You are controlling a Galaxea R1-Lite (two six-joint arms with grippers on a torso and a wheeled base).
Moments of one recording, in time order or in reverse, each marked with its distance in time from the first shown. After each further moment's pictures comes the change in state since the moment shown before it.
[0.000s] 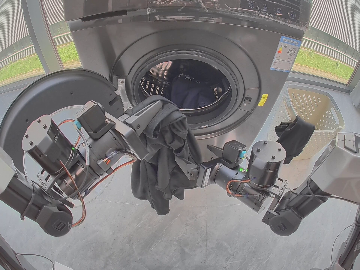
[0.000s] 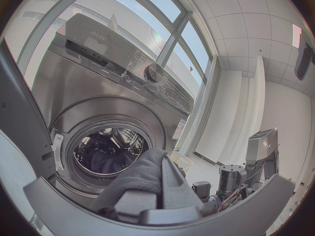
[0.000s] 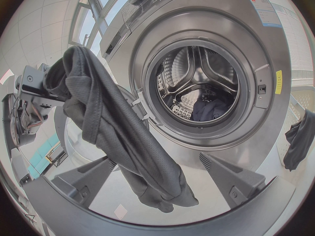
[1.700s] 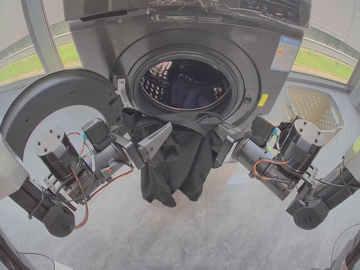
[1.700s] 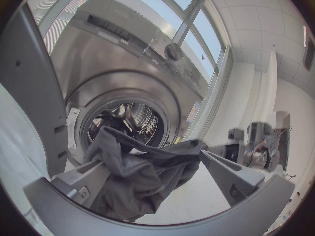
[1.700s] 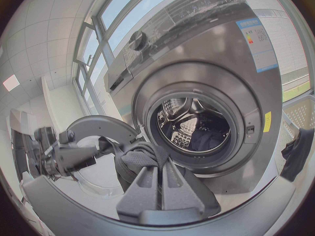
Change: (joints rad) left arm 0.063 0.067 0.057 0.003 0.008 -0.027; right arm -0.024 -0.176 0.052 -0.085 -0.004 0.000
